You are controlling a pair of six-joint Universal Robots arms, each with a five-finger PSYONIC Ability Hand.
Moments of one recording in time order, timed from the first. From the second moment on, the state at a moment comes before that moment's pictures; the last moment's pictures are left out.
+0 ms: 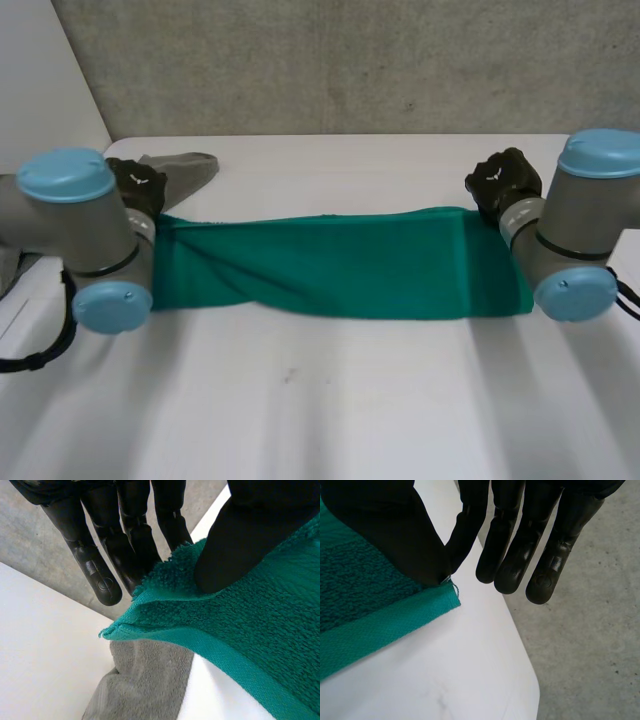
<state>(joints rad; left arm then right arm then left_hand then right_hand) 4.38 -2.25 -1.23 3.37 -1.86 3.83 1.89 -0.82 1.08 -0.09 1.58 2.28 1.14 1.20 1.20 1.20 0.97 0.99 1.18 1.18 1.19 1.00</state>
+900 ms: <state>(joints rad) 4.30 -1.92 -1.65 3.73 -1.76 3.71 1.78 -1.03 1.34 0.18 1.38 2.64 0.20 0.21 0.21 0.20 0.05 0.34 0.38 0.39 0.39 0.21</state>
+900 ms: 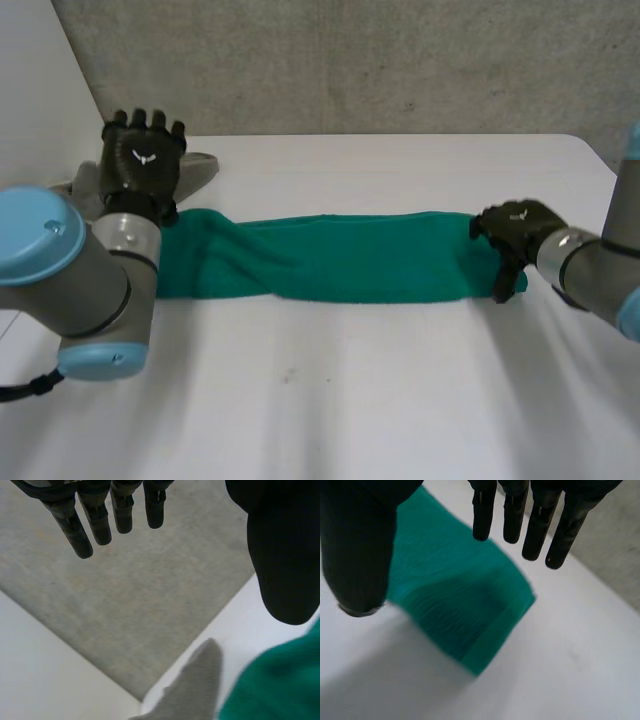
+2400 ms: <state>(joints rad) 4.29 -1.89 -1.74 3.64 -1.73 3.64 2.22 -0.85 1.23 -0.26 1.12 1.98 0.20 0.21 0.21 0.20 0.05 0.98 1.18 1.19 1.19 0.99</state>
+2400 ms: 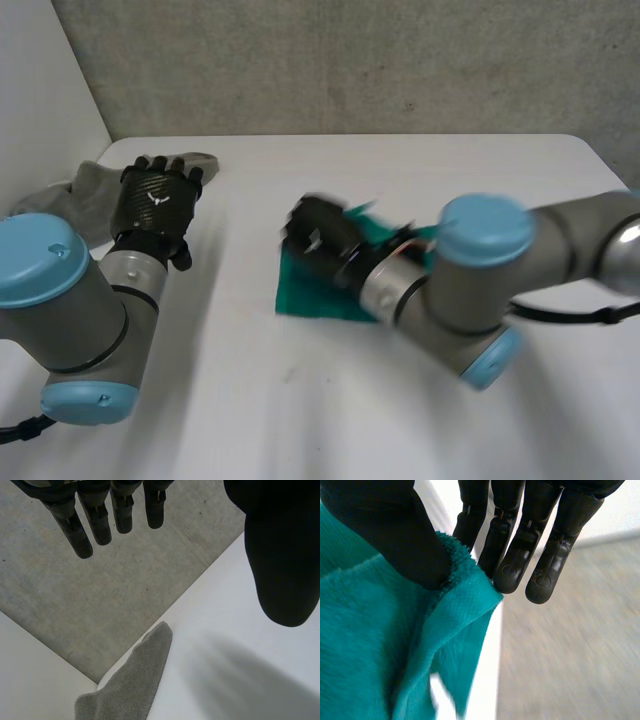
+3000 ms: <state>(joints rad) 3.99 -2.08 -1.44 3.63 -1.69 3.64 1.90 -1.13 1.48 -0.03 1.31 2.98 0.20 0.21 0.21 0.20 0.05 0.20 0.22 0.22 0.23 0.07</state>
